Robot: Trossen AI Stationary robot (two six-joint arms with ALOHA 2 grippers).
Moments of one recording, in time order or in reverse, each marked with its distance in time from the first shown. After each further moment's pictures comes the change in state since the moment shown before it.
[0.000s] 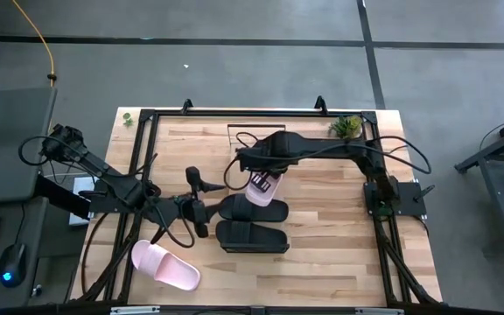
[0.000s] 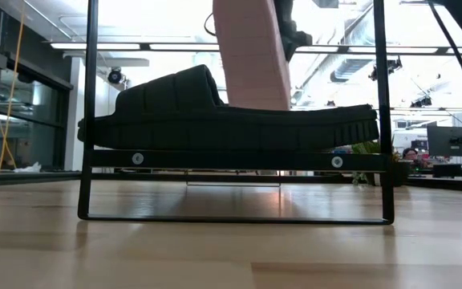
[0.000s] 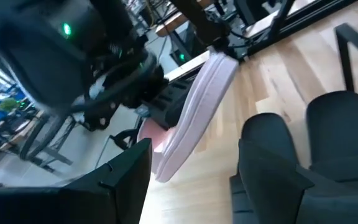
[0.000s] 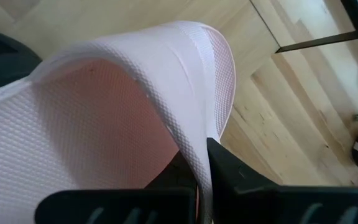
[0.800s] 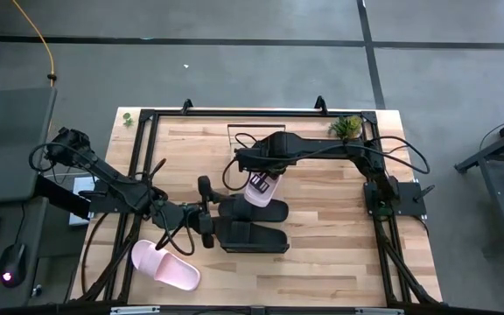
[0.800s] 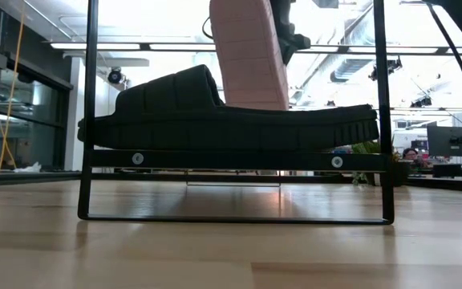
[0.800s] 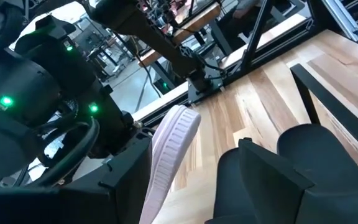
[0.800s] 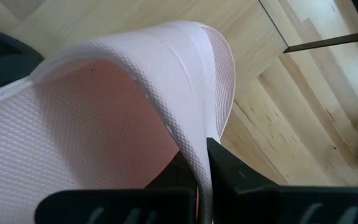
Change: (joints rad) left arm 0.001 0.103 0.000 0.230 0.111 0.117; right arm 0.000 0.009 0.000 0.015 -0.015 0.000
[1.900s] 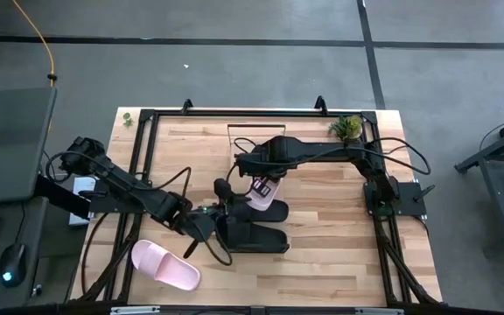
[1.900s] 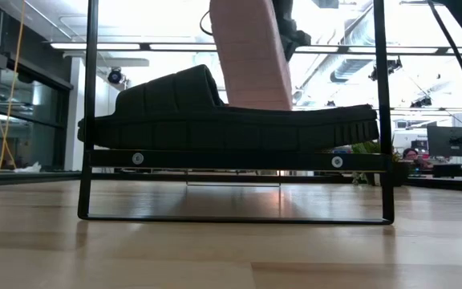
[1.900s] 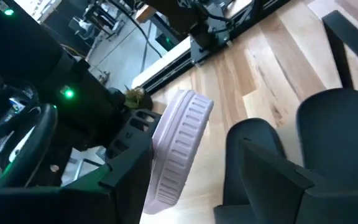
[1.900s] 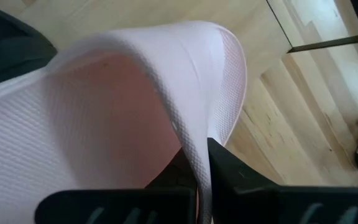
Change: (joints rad) left arm 0.069 0.219 0.255 -0.290 -0.063 -0.066; right arm 0.033 -0.002 0.000 -0.009 0.005 -0.022
